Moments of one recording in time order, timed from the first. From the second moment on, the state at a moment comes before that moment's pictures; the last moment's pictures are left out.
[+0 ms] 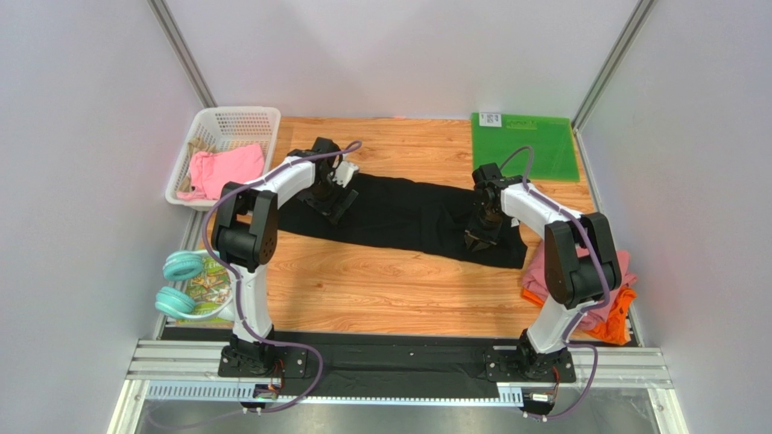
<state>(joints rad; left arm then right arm) -0.30 2.04 1.52 -0.79 0.06 0.31 0.25 1.74 1.15 -0.80 -0.03 0.69</state>
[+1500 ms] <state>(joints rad) -0.29 1.99 1.48 -0.77 0.02 0.35 0.10 1.83 1.34 -0.89 -0.10 0.63</state>
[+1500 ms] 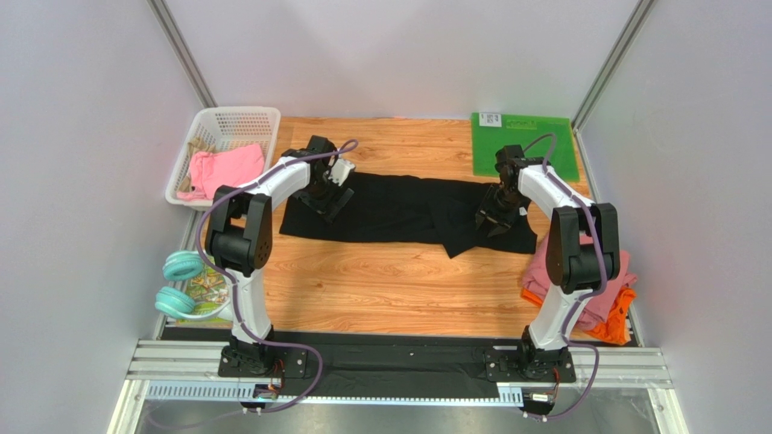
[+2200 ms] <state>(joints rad) -0.29 1.99 1.48 -0.78 0.02 0.35 0.36 1.73 1.15 -0.83 -0.12 0.68</state>
